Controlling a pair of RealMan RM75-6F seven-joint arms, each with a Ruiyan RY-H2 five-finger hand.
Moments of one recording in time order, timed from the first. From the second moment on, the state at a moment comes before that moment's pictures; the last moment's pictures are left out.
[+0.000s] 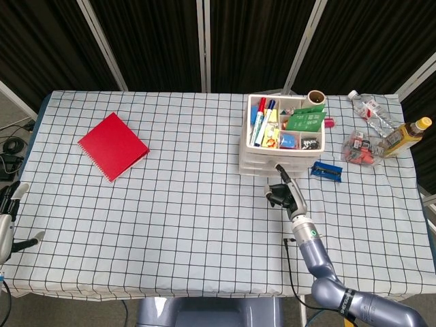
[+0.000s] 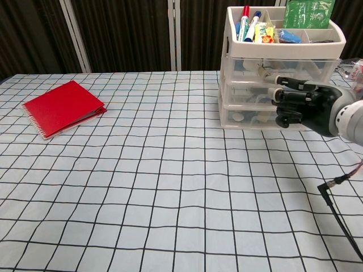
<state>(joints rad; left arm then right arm) -0.08 -1.15 -0.08 -1.62 1.41 1.48 0.06 0.50 -1.59 0.43 -1.61 -0.90 0.90 0.67</state>
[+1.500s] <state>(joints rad) -0.09 -1.16 -0.07 -1.63 1.42 1.47 0.10 0.42 -1.56 0.42 -1.69 -1.05 0.78 0.84</state>
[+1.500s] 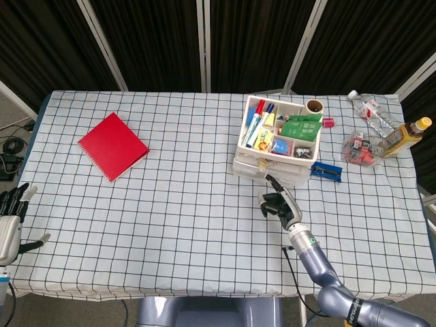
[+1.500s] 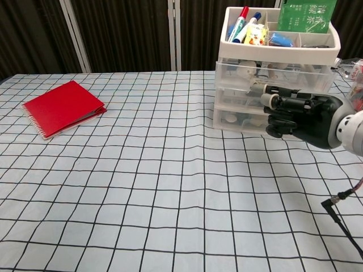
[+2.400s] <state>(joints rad) -0.09 -1.16 -0.06 -1.64 1.43 1.47 0.11 0.34 -1.50 0.25 -1.76 -1.35 0.85 1.03</state>
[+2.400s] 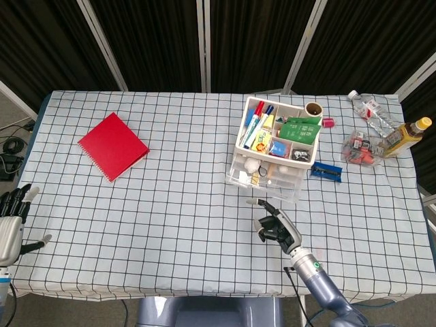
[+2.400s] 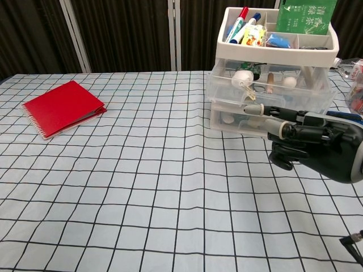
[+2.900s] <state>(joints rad) -0.08 -1.15 -0.06 -1.65 1.44 1.50 0.10 0.31 -1.49 0.19 -1.79 -1.49 1.07 0.59</state>
